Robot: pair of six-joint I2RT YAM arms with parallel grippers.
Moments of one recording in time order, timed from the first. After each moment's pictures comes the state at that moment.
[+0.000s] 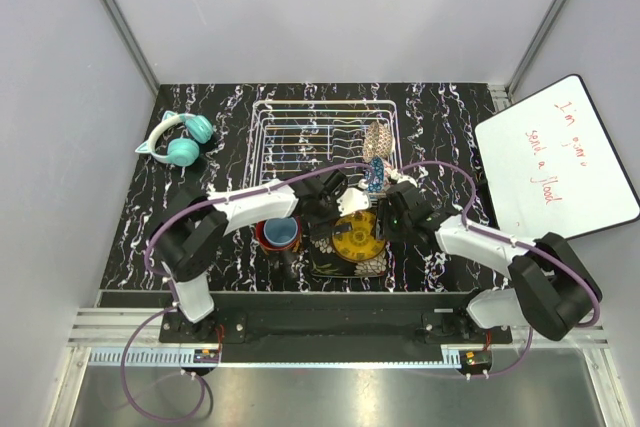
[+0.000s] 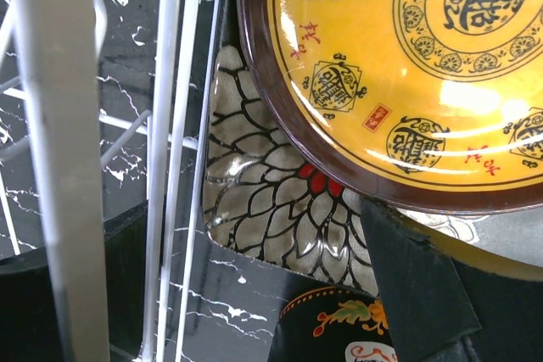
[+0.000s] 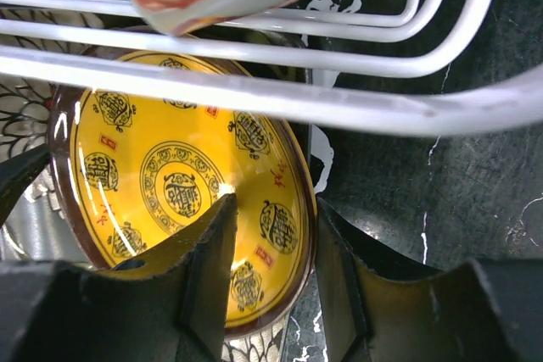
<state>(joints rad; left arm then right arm) -0.83 1.78 1.14 -0.46 0.06 0.56 0.62 1.33 0.59 -0.17 0.03 0.61</state>
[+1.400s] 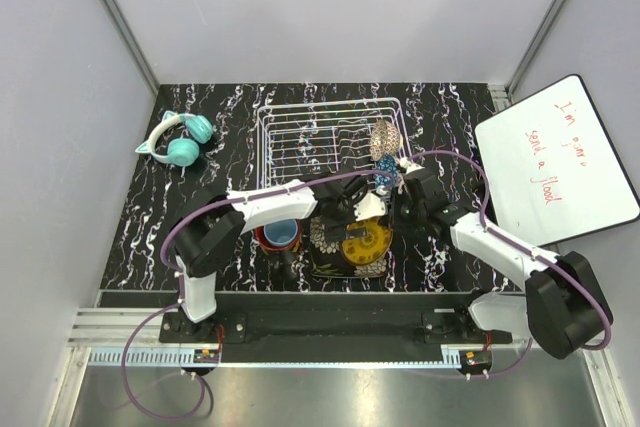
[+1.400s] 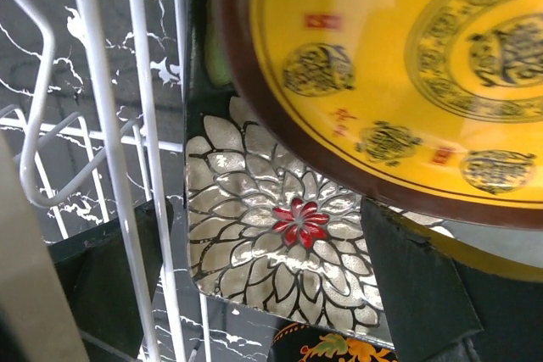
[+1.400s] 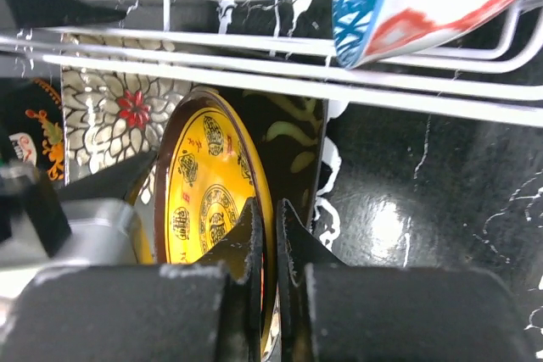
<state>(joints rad) -0.92 1.88 1.28 -0.52 0.02 0.55 0.51 1.23 0.64 -0.24 -0.13 0.50</state>
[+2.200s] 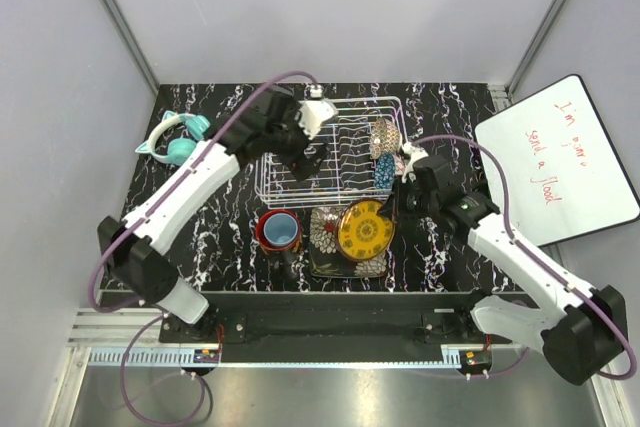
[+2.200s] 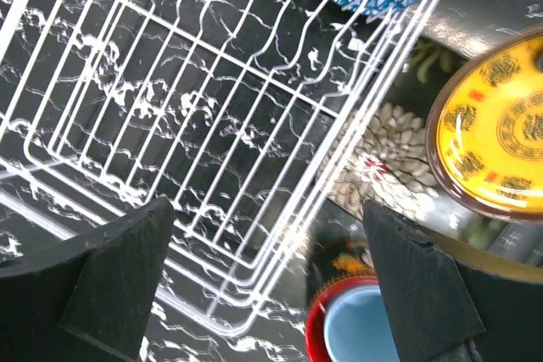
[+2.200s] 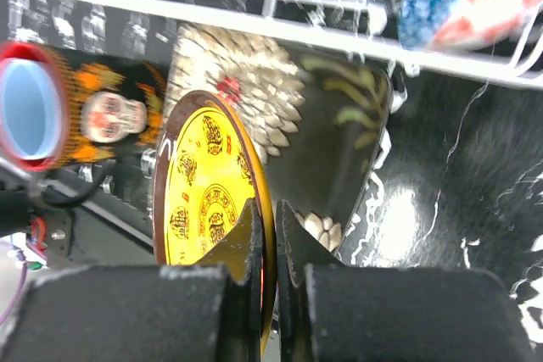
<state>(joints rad) -0.59 1.56 1.57 -0.80 0.24 0.36 0.53 1.09 0.81 -0.48 -0.18 0.47</state>
